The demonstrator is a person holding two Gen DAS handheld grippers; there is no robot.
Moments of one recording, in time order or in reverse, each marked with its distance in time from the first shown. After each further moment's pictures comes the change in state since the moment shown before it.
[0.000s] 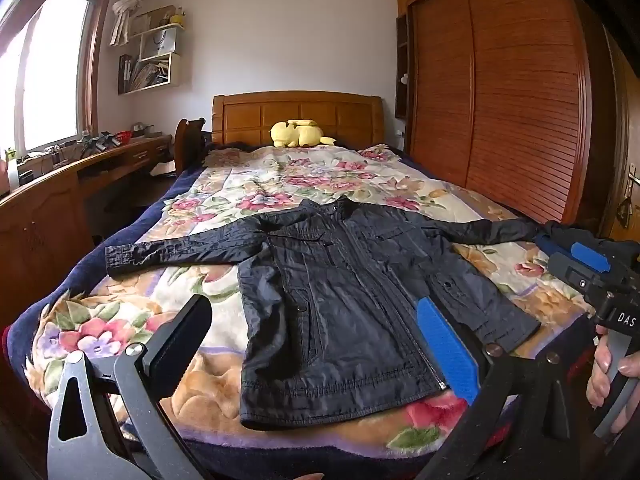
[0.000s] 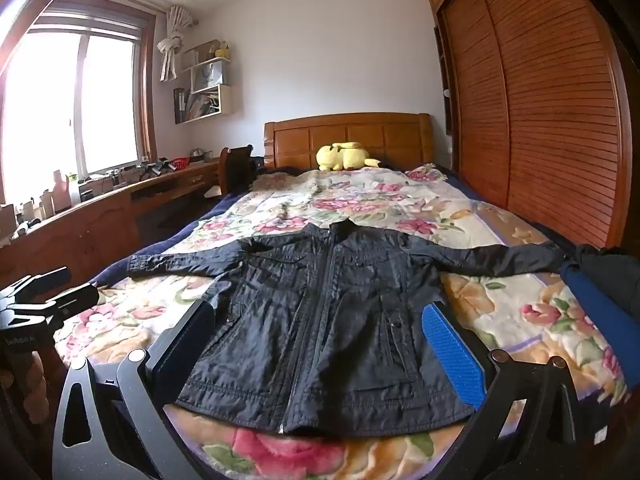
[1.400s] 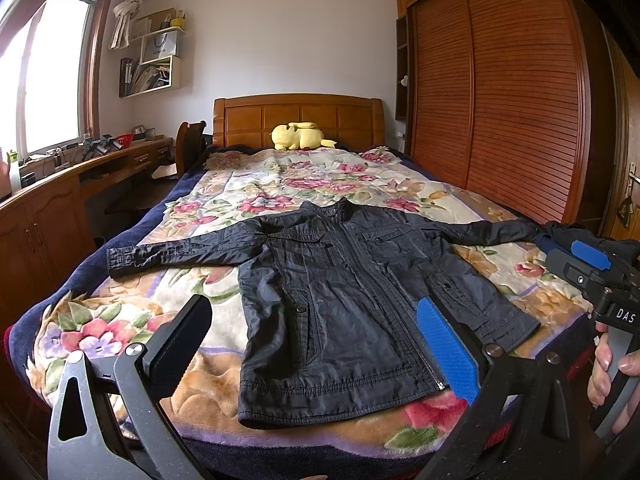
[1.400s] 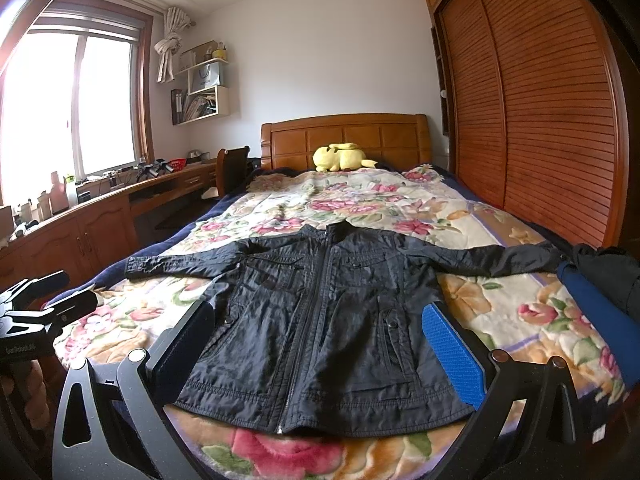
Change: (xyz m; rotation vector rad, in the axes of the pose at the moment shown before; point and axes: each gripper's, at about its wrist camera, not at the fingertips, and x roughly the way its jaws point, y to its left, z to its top) left arm 0.001 0.000 0.000 0.008 0.007 0.006; right arm -0.003 -0.002 0.004 -0.002 -0.004 -0.007
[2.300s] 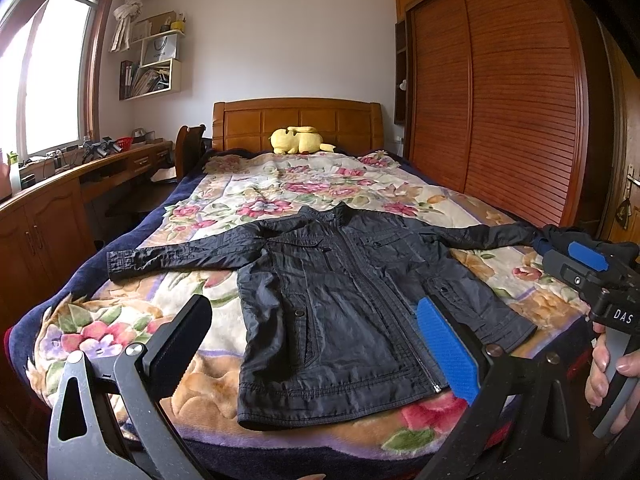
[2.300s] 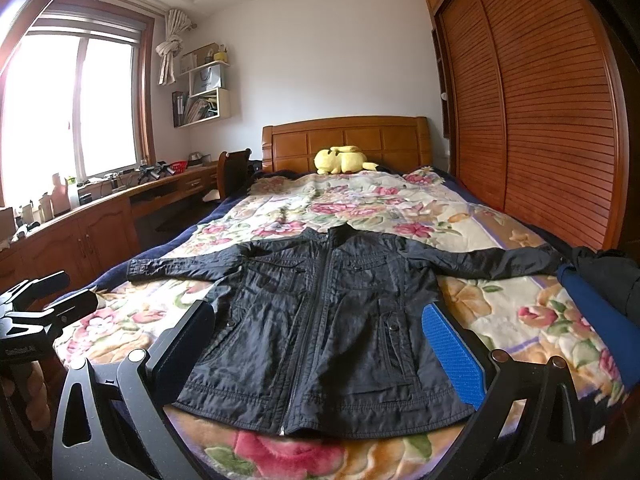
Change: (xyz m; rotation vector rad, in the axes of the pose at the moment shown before) left arm -0.005 -0.007 0.003 0.001 -0.008 0.000; right arm -0.001 -0.001 0.000 0.002 -0.008 0.006
